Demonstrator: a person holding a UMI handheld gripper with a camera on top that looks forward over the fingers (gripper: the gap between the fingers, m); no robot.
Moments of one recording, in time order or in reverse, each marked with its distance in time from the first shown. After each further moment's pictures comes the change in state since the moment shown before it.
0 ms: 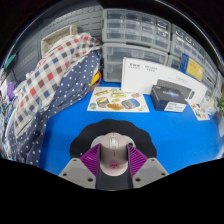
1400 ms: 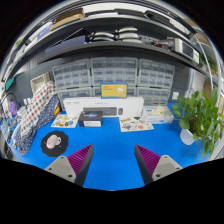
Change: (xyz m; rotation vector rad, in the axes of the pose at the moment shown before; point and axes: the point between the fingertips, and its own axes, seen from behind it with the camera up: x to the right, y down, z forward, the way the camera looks) arm 0.350 -0.018 -0.242 0.211 0.036 0.070
